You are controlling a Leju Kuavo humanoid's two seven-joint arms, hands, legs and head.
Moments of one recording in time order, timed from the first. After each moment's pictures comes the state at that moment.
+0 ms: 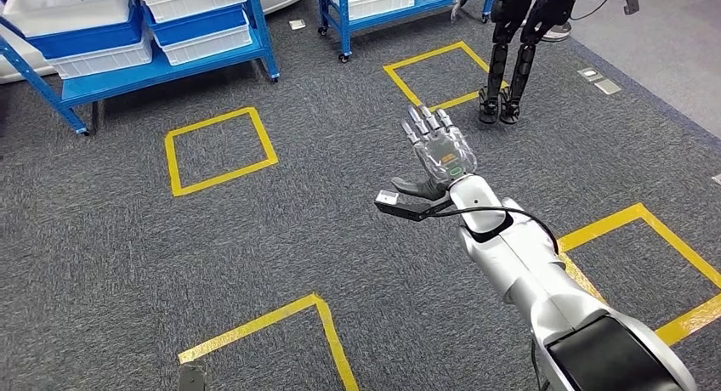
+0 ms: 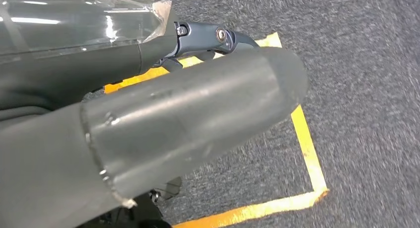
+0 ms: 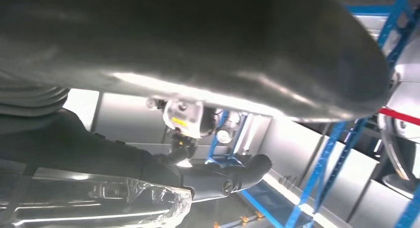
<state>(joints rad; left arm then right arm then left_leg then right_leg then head) -0.11 -0.27 0.71 -0.23 -0.52 0.27 -0.48 -0.91 -0.03 0.70 -0.59 1.57 -0.50 0.08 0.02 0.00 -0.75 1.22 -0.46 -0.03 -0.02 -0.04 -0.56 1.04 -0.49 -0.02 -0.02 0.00</state>
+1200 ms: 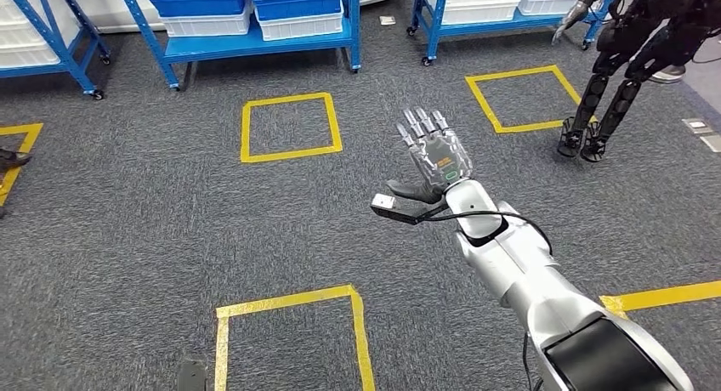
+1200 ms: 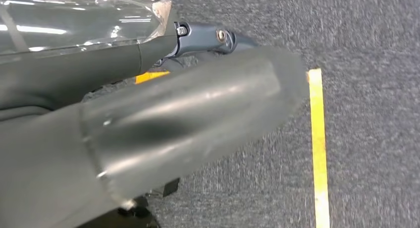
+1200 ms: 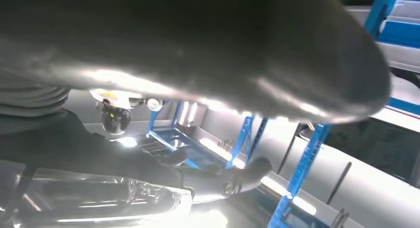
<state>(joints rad) -0.12 -0.26 0.71 -0.23 -0.52 0.27 -0.47 -0.90 -0.02 0.72 -0.58 1.57 -0.55 0.10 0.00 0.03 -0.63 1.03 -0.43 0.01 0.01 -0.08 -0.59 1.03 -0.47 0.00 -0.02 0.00</state>
